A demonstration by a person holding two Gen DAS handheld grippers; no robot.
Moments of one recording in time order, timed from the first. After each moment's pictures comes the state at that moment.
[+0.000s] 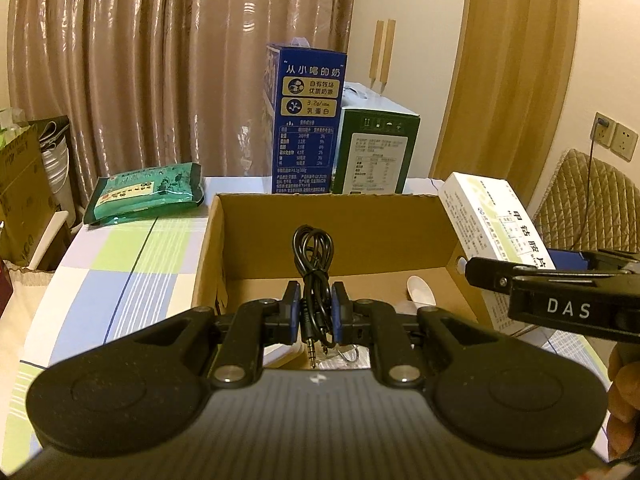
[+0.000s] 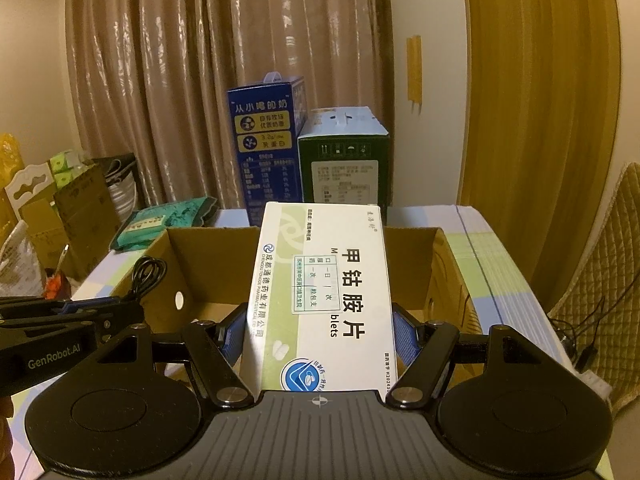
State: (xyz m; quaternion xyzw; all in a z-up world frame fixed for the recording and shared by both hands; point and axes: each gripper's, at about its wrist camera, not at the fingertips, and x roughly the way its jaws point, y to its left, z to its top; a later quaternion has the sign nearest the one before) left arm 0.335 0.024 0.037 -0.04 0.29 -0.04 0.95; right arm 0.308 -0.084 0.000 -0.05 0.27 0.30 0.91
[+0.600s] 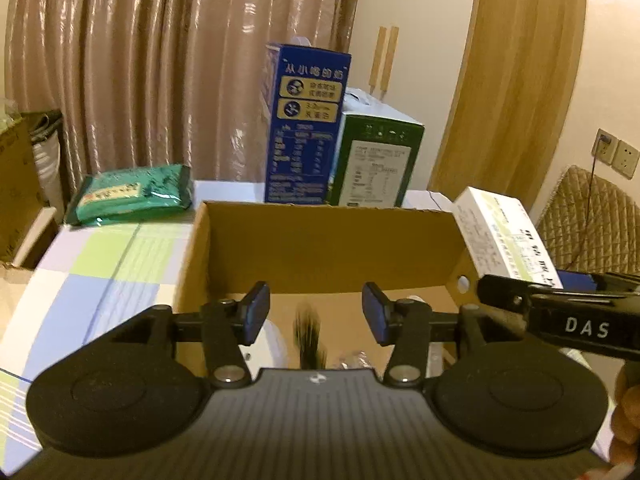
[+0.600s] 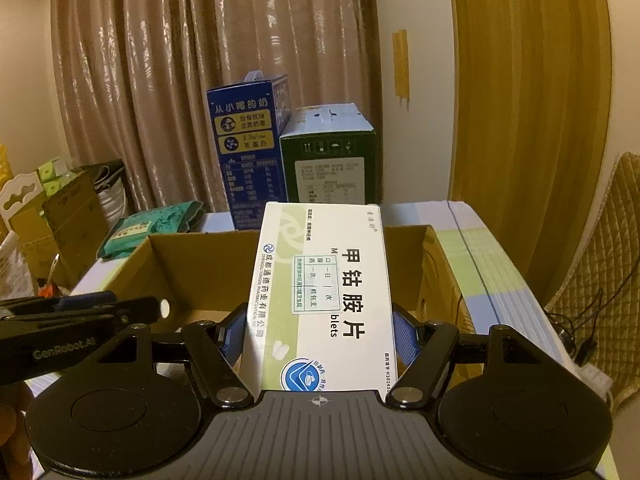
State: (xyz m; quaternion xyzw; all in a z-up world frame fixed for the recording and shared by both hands) left arm 0.359 0.028 0.026 -0.06 0.28 -0.05 0.96; right arm 0.321 -0.087 -0.005 -0.03 0.28 0.29 0.91
